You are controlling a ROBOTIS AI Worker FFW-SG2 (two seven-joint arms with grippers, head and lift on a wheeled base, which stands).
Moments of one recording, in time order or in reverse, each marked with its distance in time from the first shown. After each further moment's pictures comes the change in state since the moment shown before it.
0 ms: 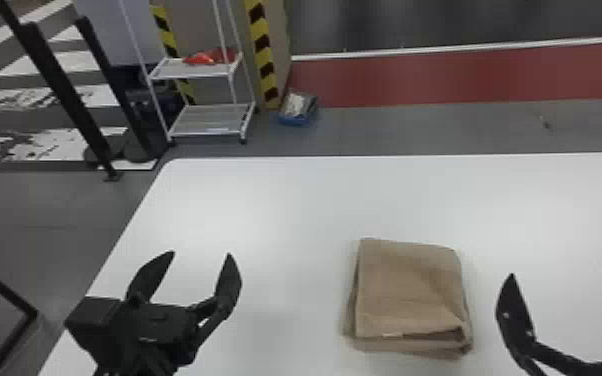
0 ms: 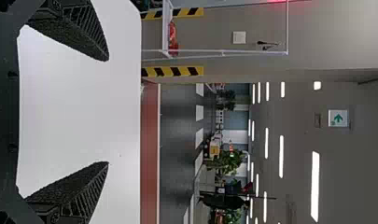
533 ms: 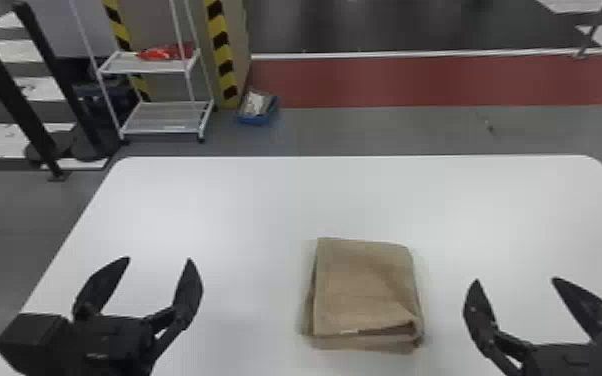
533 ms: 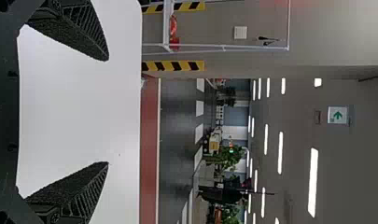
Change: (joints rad) left arm 0.036 0.000 -0.023 -0.033 0.001 -0.006 0.007; right arm -0.011 0.000 -0.046 -0.099 -0.105 0.325 0.005
